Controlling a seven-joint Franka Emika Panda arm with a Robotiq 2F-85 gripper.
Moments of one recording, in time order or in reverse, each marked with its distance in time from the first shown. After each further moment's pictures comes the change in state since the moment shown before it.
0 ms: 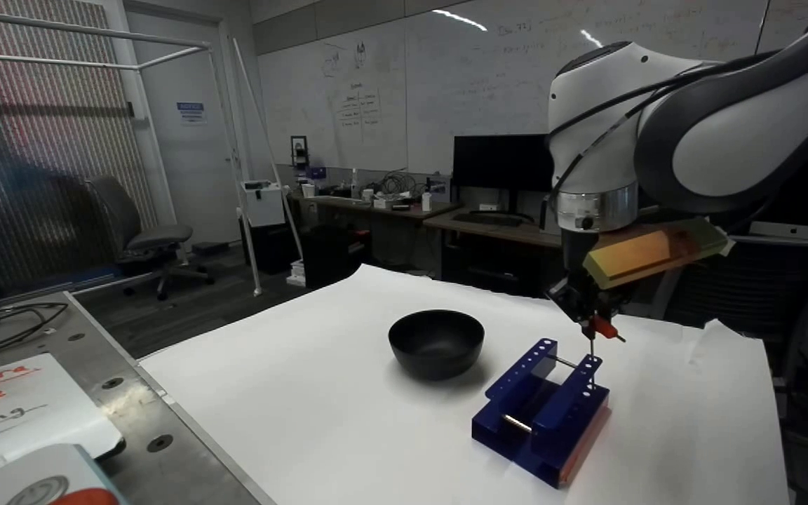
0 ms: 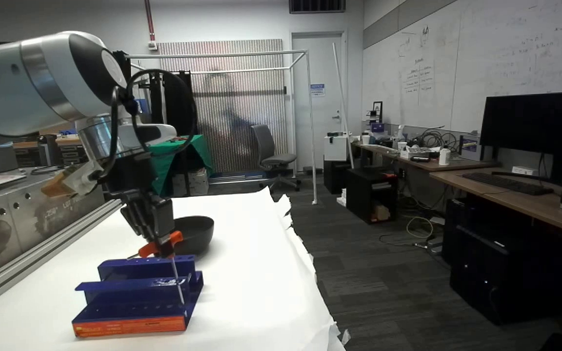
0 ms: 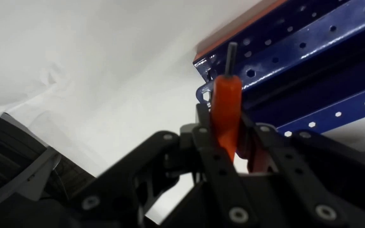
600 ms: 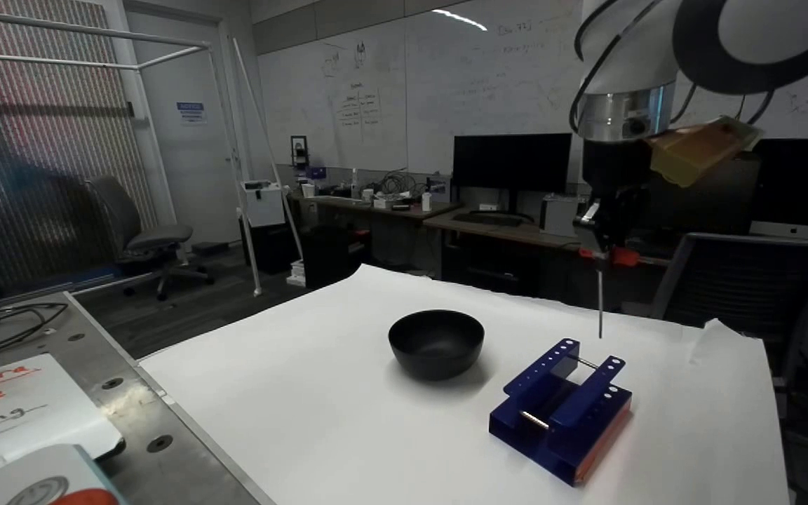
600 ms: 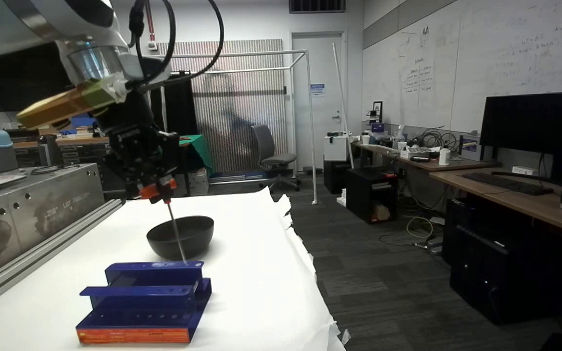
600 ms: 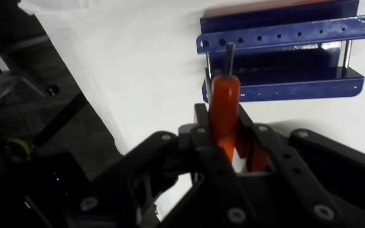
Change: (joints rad) arm 0.000 -0.169 -0.015 0.058 0.041 -0.136 -0.488
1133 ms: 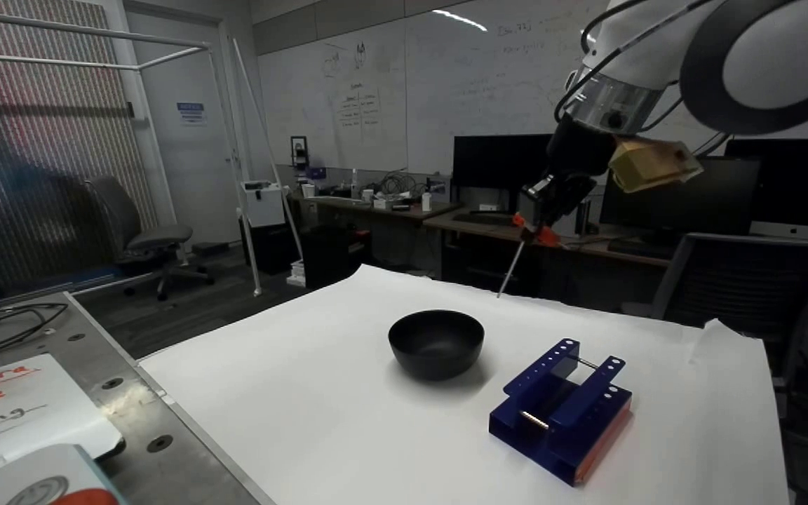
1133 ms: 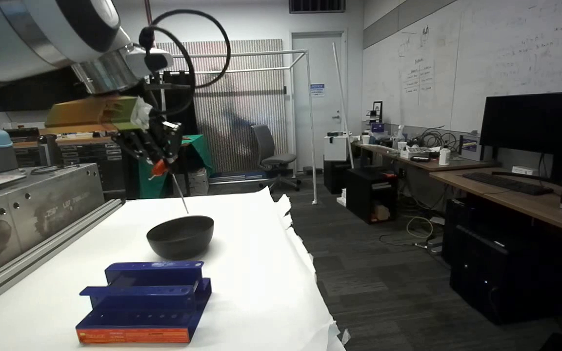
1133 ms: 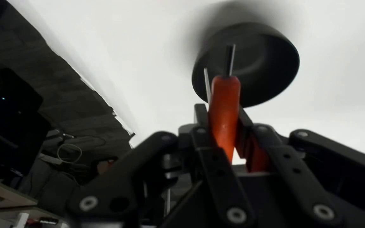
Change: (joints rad) arm -0.018 0.006 -0.013 -0.085 0.015 0.541 0.011
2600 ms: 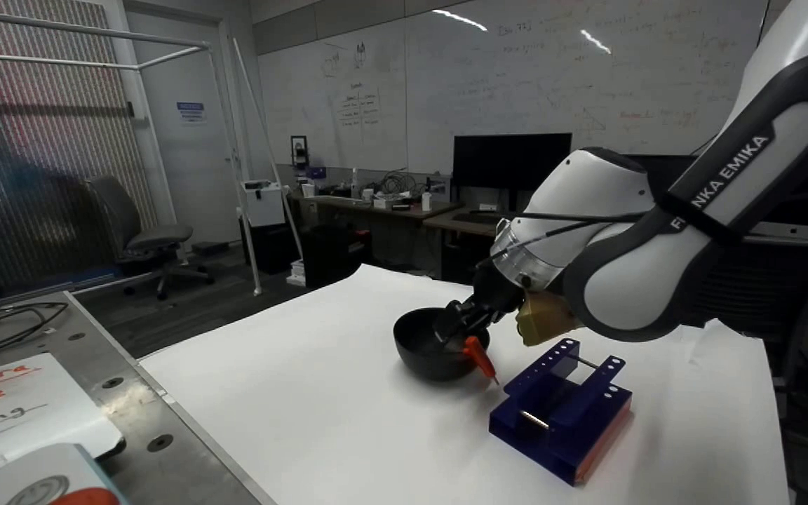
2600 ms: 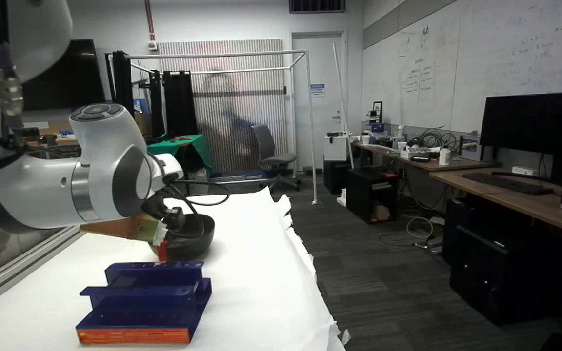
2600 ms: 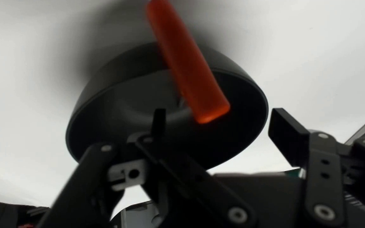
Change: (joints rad) arm 0.007 0.530 0.051 0.073 0.153 0.605 -0.096
